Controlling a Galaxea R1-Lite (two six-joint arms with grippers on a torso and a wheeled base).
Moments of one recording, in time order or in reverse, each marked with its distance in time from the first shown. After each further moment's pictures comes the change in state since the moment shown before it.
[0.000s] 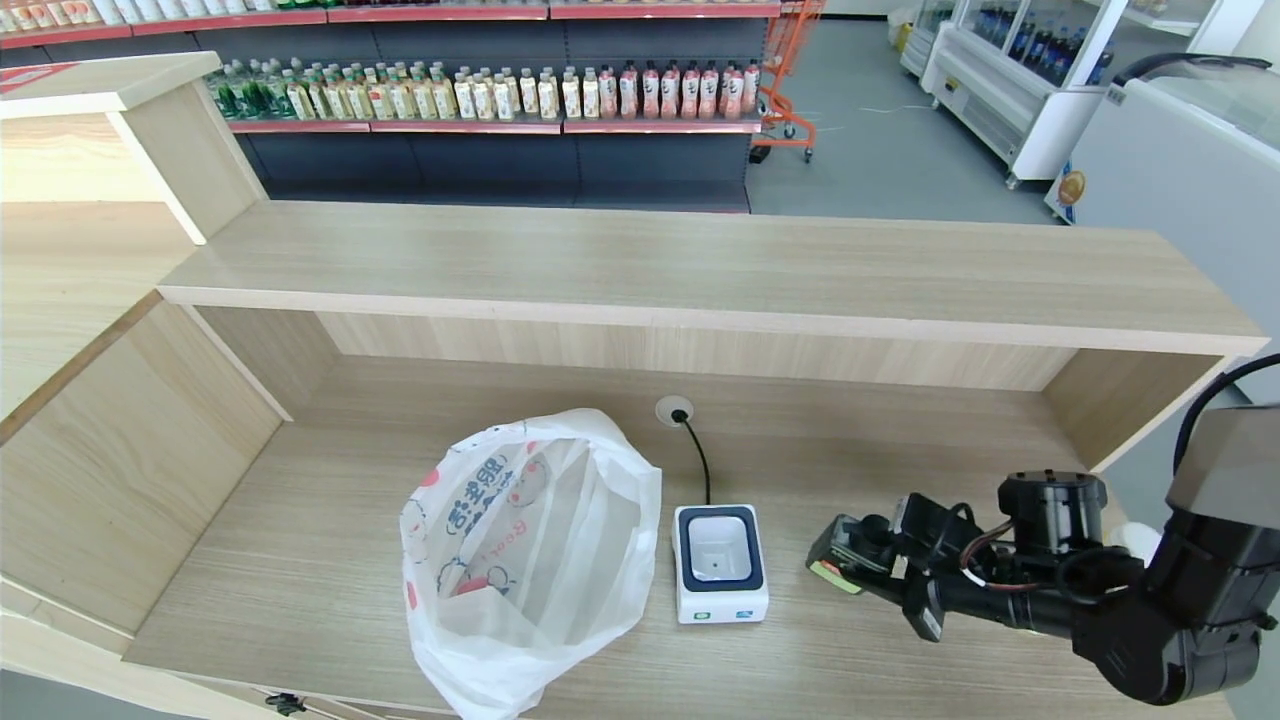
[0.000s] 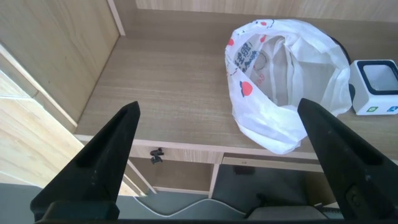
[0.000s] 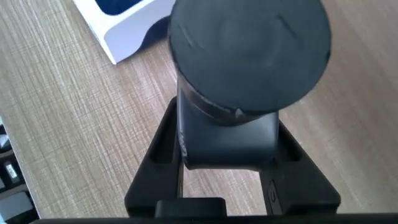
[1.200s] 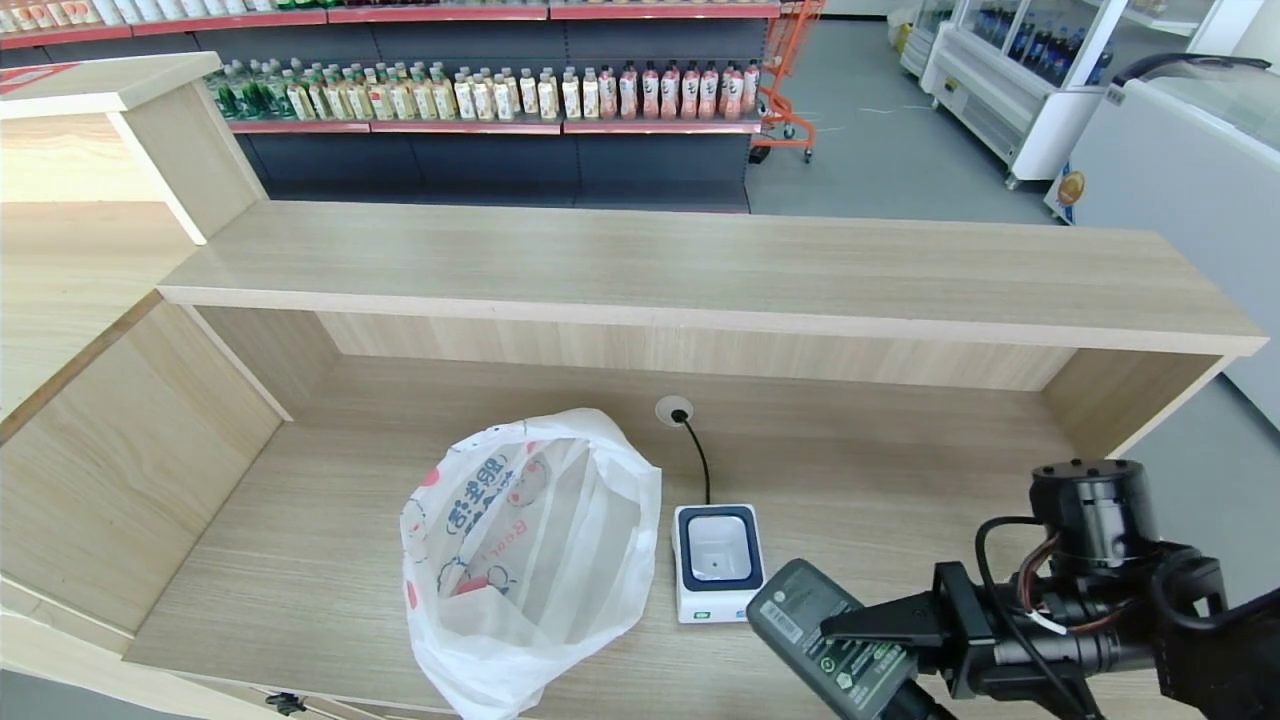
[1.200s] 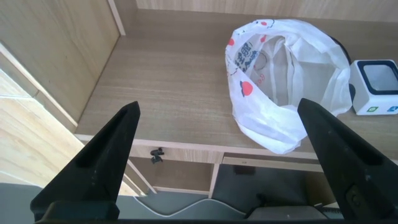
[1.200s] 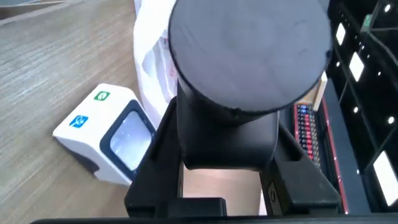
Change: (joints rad) left arm 0.000 0.000 0.000 0.000 0.000 0.000; right arm 0.181 -0.334 0.058 0.344 0.479 -1.593
